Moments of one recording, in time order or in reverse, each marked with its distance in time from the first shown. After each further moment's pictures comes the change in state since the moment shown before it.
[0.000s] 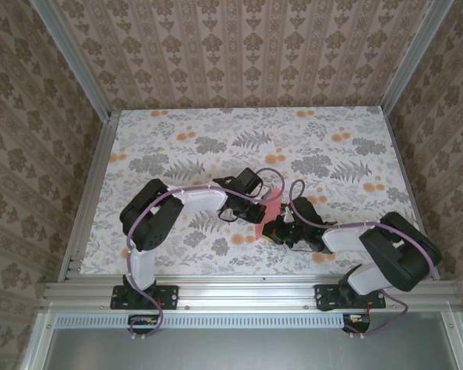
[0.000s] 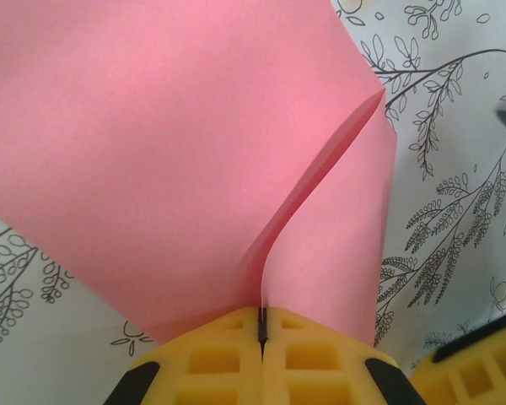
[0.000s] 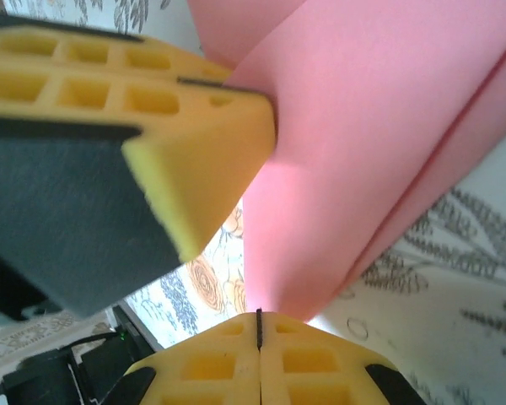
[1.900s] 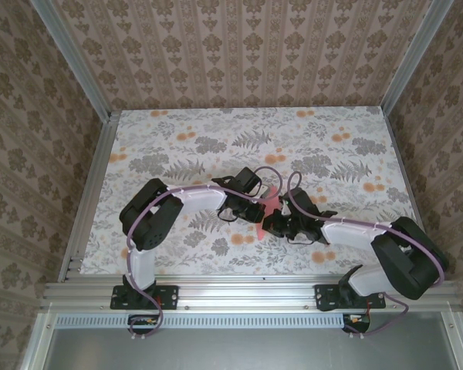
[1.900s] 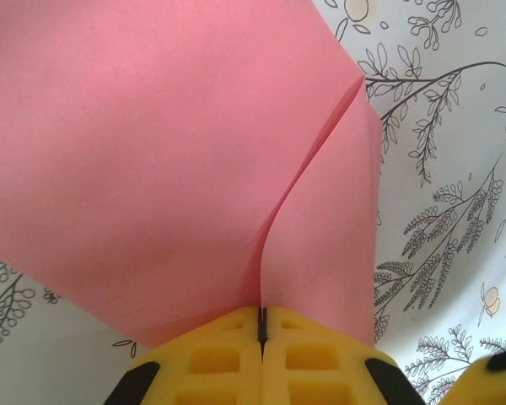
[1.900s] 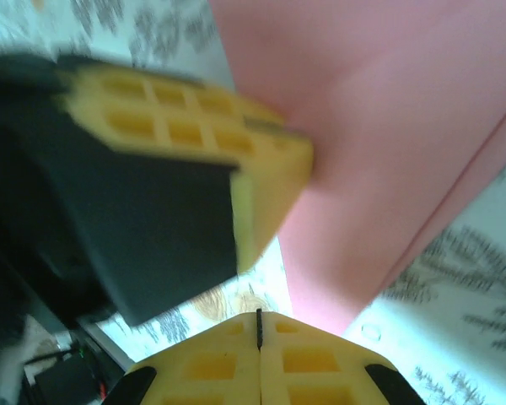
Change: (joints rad) left arm 0.009 0.001 -0.006 0.014 0.024 -0.027; right arm -0.021 -0.048 0.162 -0.303 0.079 -0.134
